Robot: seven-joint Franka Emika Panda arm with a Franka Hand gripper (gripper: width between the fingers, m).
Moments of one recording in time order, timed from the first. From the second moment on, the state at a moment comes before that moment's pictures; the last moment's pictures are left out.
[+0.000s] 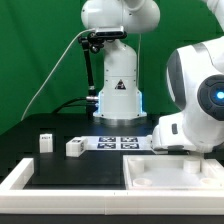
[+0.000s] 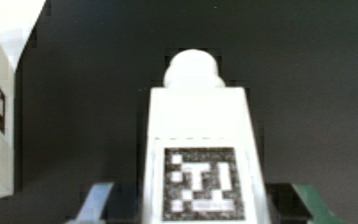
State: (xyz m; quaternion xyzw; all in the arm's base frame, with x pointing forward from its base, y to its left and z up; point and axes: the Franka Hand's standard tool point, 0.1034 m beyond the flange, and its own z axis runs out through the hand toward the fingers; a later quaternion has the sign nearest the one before) arm 0.395 0.158 0.005 -0.88 0.02 0.46 0.06
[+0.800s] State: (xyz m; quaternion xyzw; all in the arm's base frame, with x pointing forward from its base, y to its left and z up) arm 0.408 0.150 0.073 -0.88 0.00 0.48 0.06
